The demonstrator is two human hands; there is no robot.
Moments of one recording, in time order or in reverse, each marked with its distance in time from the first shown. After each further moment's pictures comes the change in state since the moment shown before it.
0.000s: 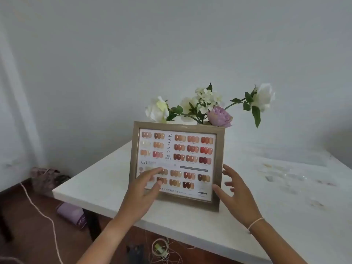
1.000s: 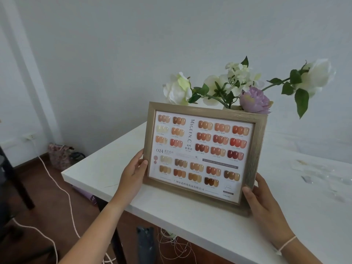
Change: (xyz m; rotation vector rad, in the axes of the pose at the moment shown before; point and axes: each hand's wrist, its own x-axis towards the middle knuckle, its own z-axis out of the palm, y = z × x) left_hand 0.032 -0.080 -0.024 -0.242 0.092 -0.353; right_hand 0.002 0.015 0.022 0.343 -0.142 0.132
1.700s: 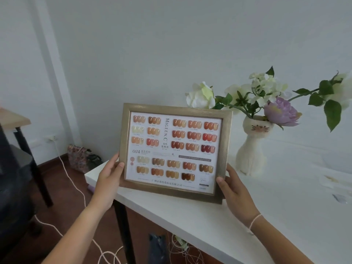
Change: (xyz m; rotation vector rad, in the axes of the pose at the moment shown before) left_hand -0.003 -0.010 -0.094 -0.217 0.254 -0.016; right_hand 0.049 -0.034 0.088 0.082 -0.230 -0.063
